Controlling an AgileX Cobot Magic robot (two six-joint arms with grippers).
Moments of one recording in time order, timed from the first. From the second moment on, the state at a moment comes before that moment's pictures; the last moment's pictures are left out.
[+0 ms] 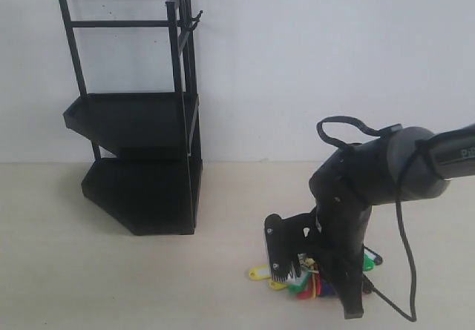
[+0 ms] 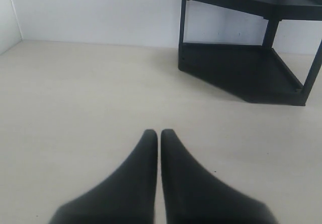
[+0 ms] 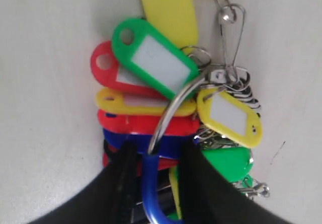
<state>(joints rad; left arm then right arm) -0.03 0.00 0.00 -0.08 0.31 0.05 0.54 2.02 -1.24 -0.40 0.65 -0.84</state>
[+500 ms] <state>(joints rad) -0.03 0.00 0.00 -0.08 0.31 0.05 0.54 1.79 -1.24 -0.41 0.51 -0.31</state>
